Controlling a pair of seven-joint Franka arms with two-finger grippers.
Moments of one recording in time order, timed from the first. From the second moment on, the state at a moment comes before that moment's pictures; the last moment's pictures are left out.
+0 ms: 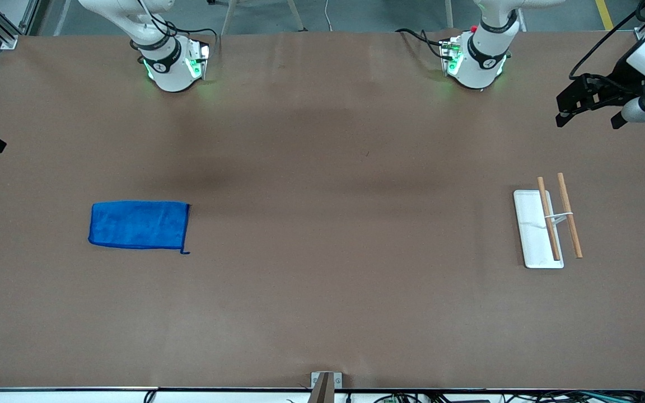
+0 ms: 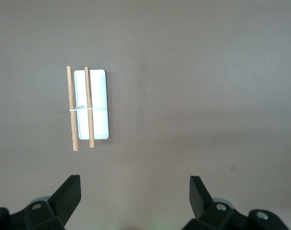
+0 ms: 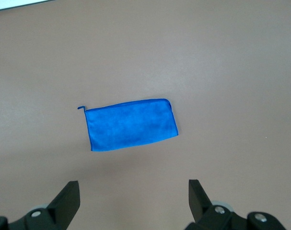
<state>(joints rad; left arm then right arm) -0.04 -0.05 -0.11 -1.49 -0.01 1.48 -0.10 -0.03 -0.05 -0.11 -1.56 -0.02 1.57 0.05</state>
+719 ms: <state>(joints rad) -0.04 -0.05 -0.12 -1.49 -0.01 1.48 -0.10 0.01 0.08 -0.10 -1.86 -0.01 1.88 0.05</state>
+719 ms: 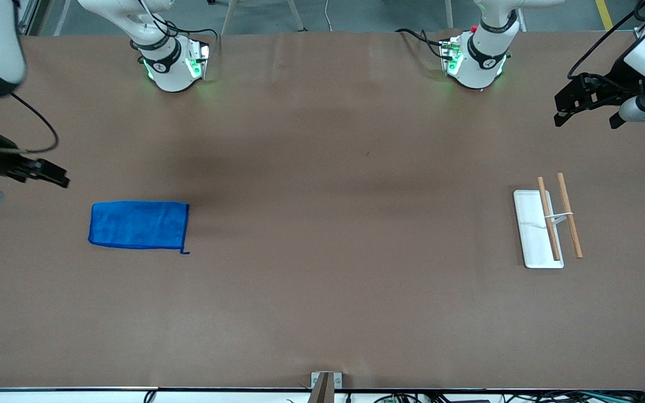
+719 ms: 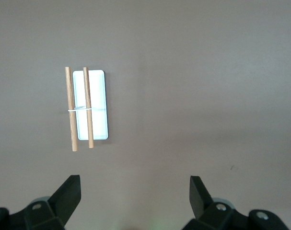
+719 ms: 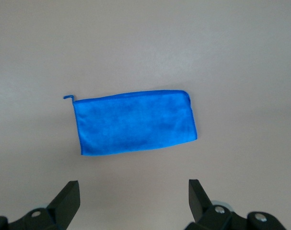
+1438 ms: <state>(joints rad) -0.04 -0.05 -0.12 -1.50 -0.01 1.48 -0.10 0.01 0.37 -0.10 -2.03 -0.01 2.37 -0.03</state>
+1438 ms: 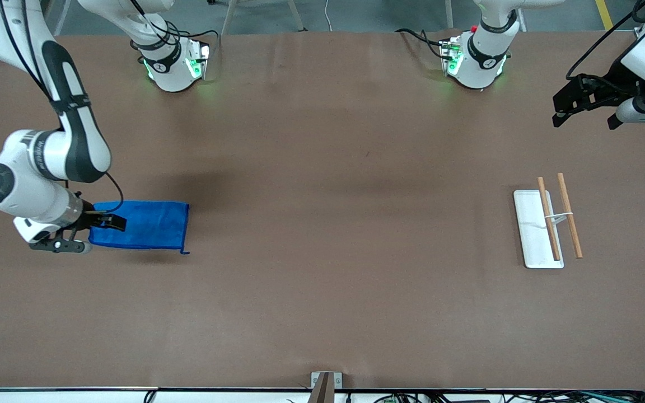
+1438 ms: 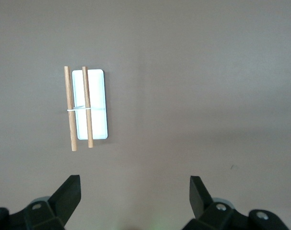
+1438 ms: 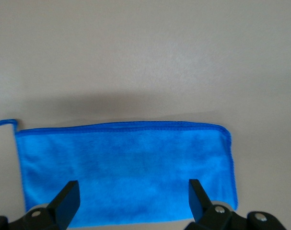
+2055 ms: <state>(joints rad) -0.04 -0.04 -0.13 -1.51 -0.01 1.48 -0.10 0.00 0.48 -0.10 -2.13 -0.01 2.57 -0.14</state>
